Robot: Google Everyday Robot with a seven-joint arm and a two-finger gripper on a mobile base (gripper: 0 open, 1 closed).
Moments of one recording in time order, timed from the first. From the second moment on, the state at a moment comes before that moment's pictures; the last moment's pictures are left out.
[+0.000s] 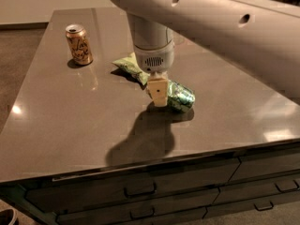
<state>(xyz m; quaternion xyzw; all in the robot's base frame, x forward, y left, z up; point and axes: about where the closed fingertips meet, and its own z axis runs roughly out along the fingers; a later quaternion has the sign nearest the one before) 0.527 -0.047 0.888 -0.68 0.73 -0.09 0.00</state>
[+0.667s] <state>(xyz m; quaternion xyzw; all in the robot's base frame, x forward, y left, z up) 0.537 -0.042 0.883 -0.69 0.72 -0.09 0.01</state>
